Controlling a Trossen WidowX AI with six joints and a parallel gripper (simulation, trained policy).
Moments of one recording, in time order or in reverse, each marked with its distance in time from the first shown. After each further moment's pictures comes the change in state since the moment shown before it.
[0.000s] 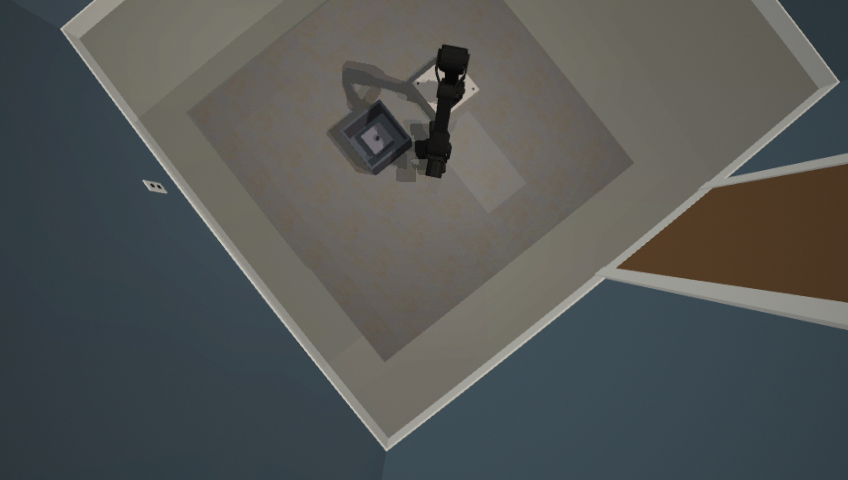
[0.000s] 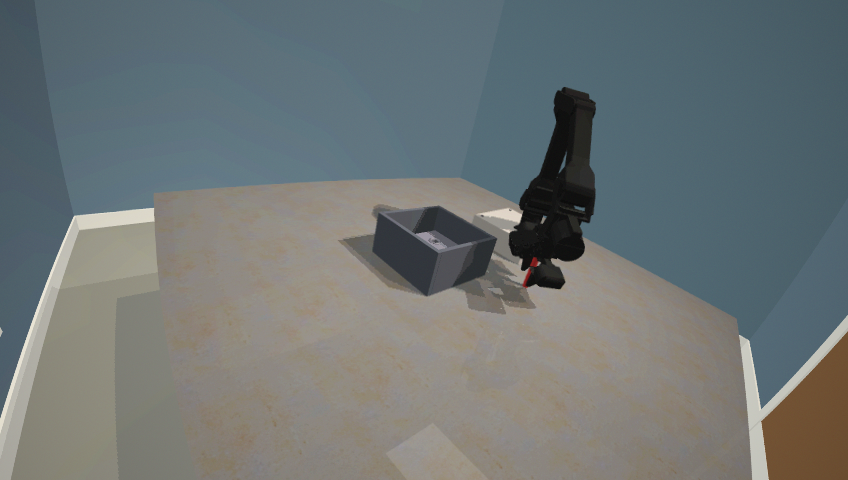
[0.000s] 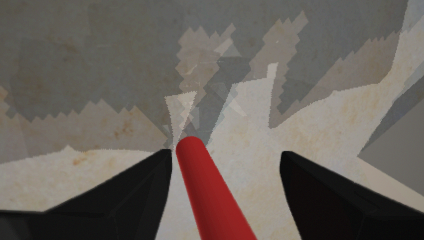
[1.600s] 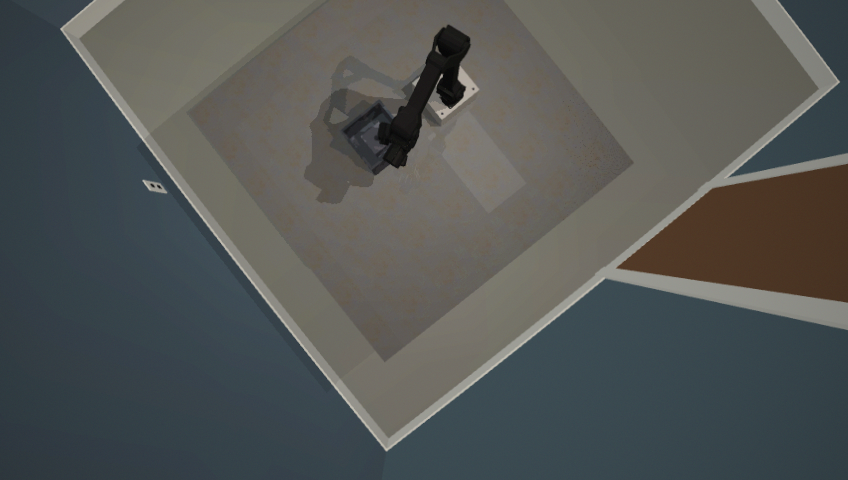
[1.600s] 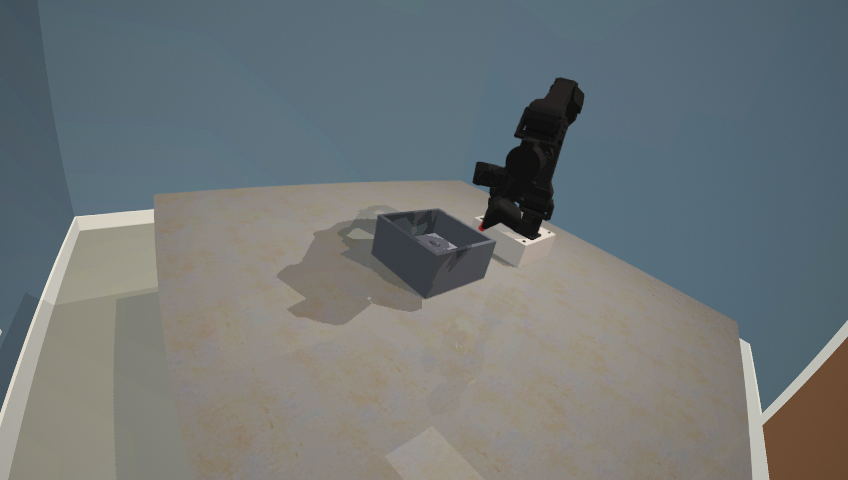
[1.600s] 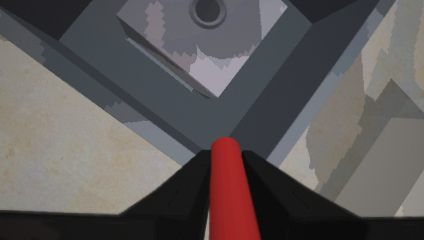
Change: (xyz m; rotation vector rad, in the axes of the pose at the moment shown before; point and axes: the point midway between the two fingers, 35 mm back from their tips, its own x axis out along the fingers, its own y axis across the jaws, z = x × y) arm -0.112 -0.033 0.135 0.257 -0.235 0.038
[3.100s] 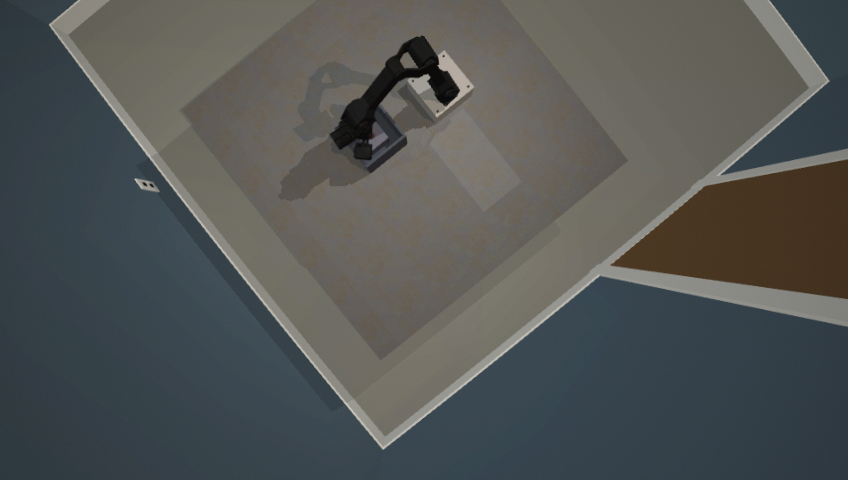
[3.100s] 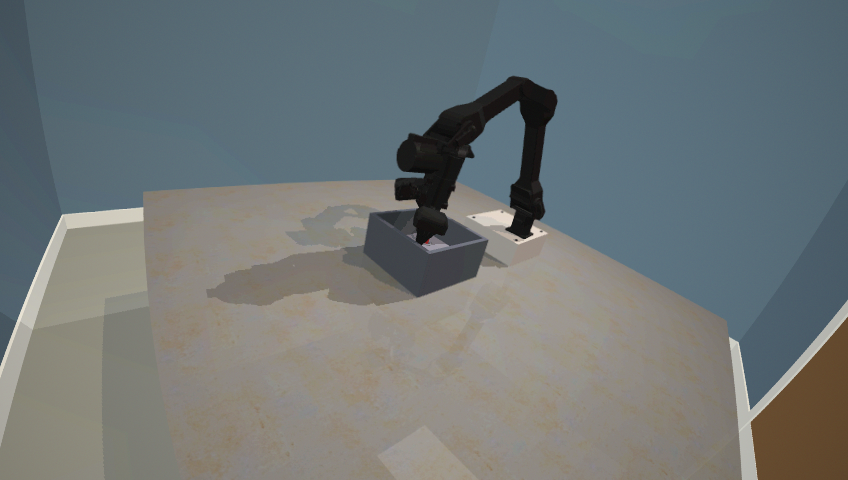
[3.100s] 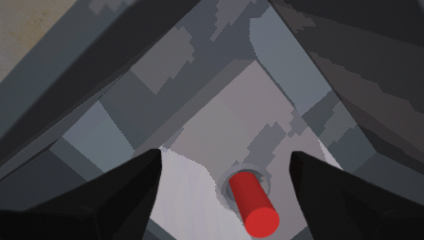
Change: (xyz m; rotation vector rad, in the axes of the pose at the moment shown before) arm 0.087 0.019 0.097 -0.150 0.146 0.120
